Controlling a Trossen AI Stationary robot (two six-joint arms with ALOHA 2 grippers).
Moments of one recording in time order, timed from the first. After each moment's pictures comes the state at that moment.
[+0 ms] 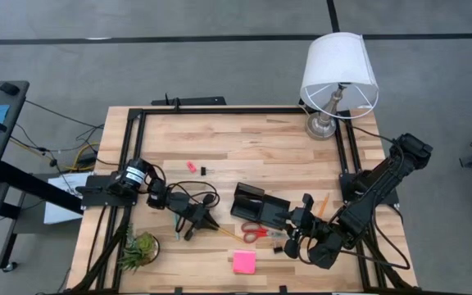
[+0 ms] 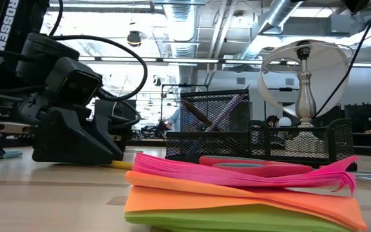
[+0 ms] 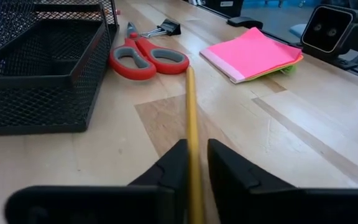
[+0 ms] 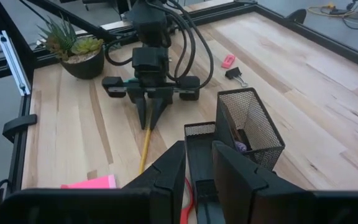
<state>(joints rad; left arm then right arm) -0.30 2.20 0.35 1.47 0.19 -0.01 0.81 1.49 1.06 -0.49 0.94 0.88</state>
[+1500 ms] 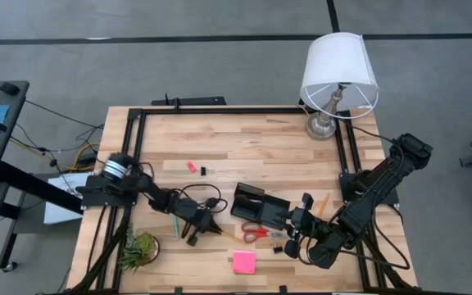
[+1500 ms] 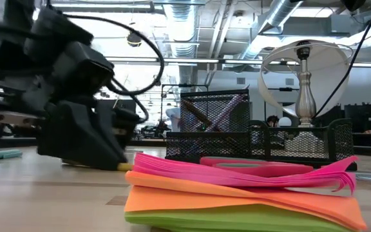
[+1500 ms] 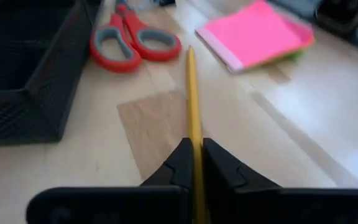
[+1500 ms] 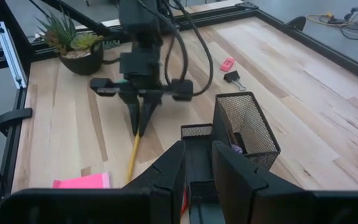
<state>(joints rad) -0.35 1.95 0.45 0.98 0.12 0.03 0.81 1.49 1.06 -0.49 0.94 0.83</state>
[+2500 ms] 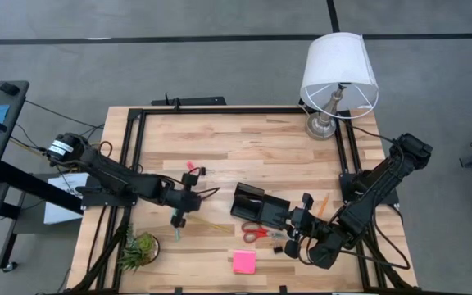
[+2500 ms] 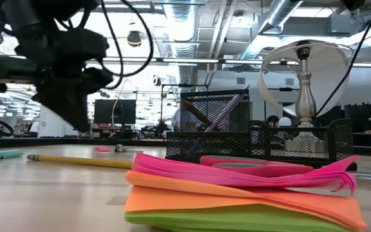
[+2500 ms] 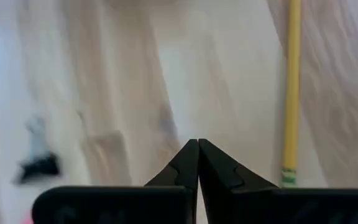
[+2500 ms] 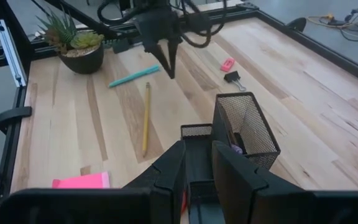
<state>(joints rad) -0.32 1.40 0.66 -0.35 -0.20 0.01 0.81 1.49 1.06 -0.49 0.94 0.82</state>
